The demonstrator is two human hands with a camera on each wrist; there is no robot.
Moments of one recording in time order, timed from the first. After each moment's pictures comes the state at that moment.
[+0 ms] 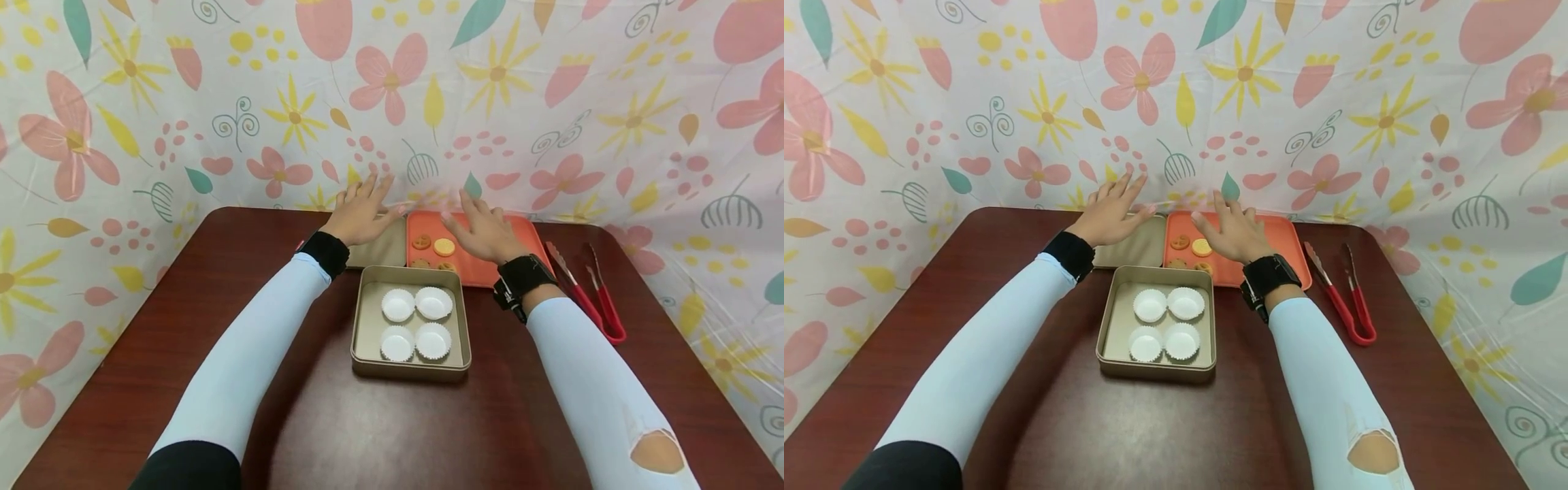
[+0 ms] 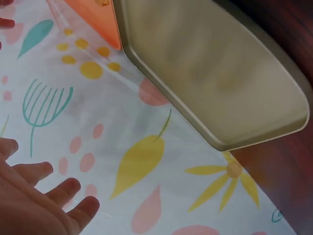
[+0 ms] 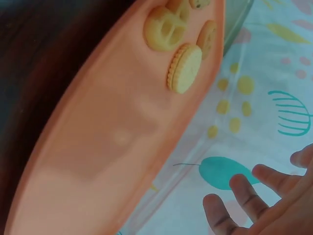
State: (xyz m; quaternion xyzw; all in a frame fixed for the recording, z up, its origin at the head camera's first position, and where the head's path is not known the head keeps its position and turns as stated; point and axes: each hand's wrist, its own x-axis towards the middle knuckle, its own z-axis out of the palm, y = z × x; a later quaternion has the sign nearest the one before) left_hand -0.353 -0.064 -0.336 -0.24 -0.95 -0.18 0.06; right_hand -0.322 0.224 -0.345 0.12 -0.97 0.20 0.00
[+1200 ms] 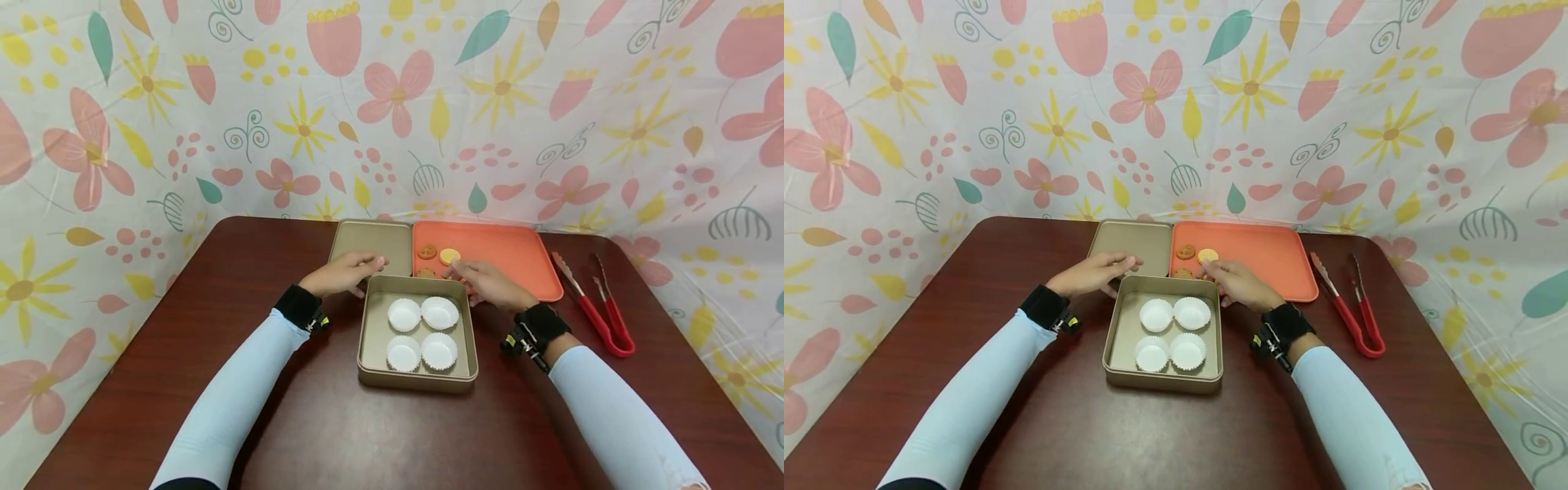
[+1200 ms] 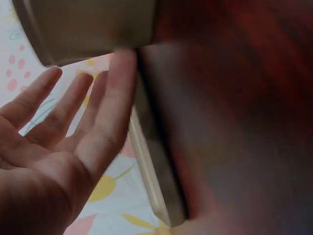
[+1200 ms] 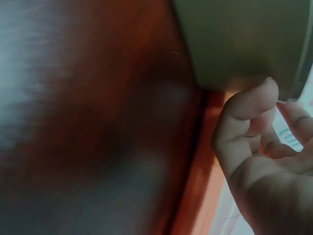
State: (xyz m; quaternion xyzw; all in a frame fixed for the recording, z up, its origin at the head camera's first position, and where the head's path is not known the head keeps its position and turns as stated) left_hand -0.309 -0.110 -0.399 -0.26 -0.80 -0.51 -0.20; right_hand -0.284 0.230 -0.401 0.15 -0.82 0.52 -0.18
